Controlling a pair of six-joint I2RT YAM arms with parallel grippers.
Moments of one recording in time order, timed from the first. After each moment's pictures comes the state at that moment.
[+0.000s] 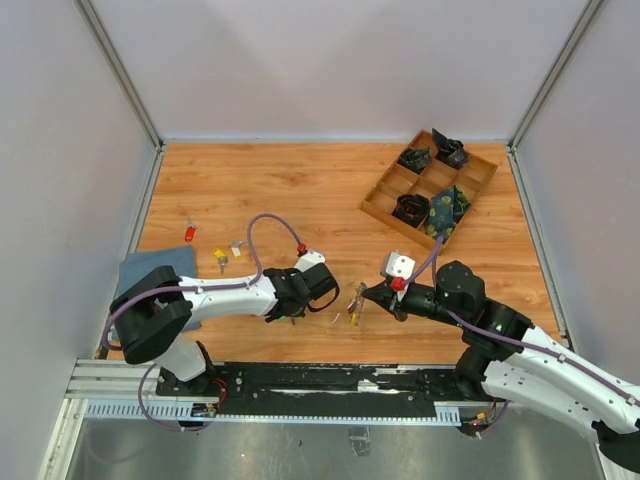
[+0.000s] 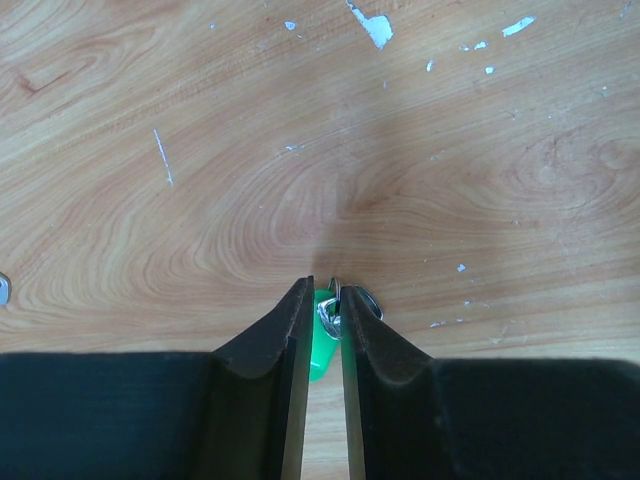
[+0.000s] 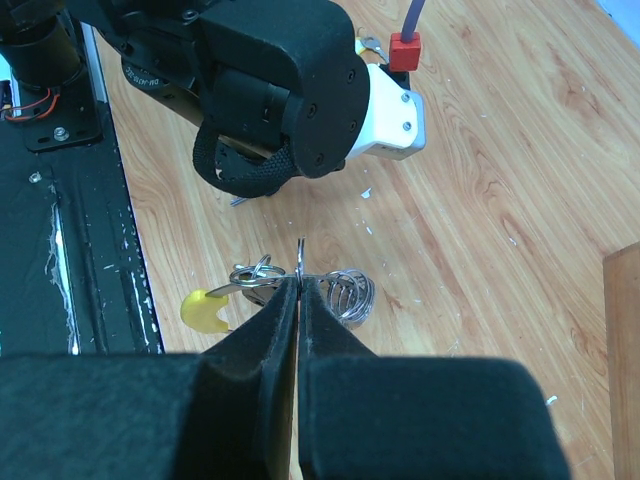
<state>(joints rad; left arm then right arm) -1.03 1.53 0.80 -0.52 -0.53 -0.57 0.93 0.61 0.59 -0.24 -0.24 -0.19</state>
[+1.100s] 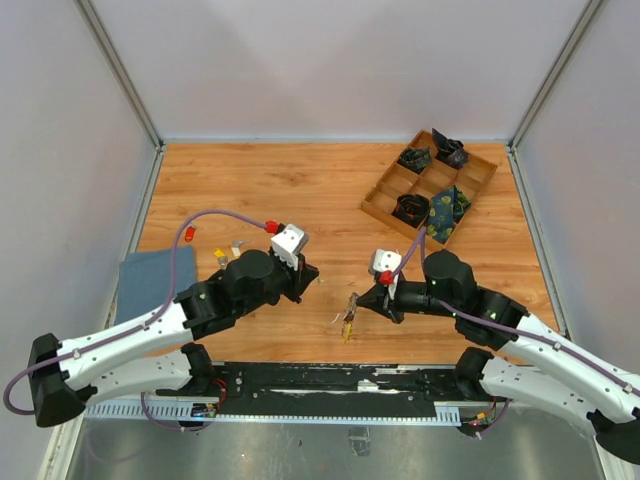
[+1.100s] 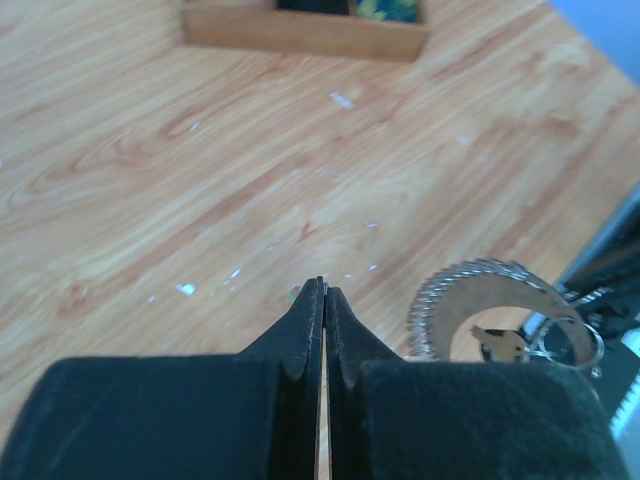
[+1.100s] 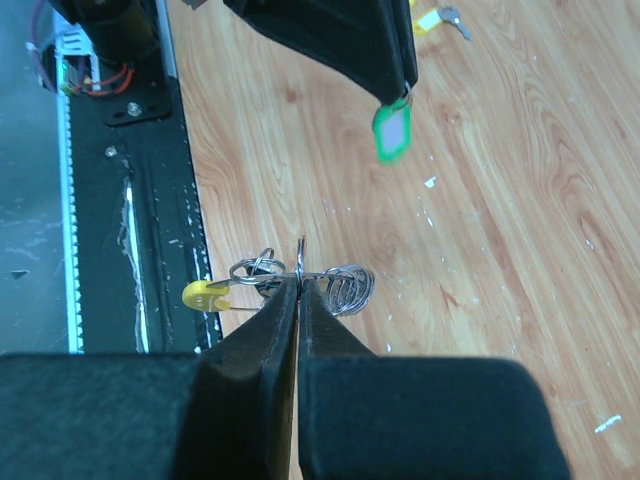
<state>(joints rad) -1.03 0.92 0.71 -0.16 -0.26 -0.31 0.93 0.72 0.69 -0.37 -0.34 -0.17</state>
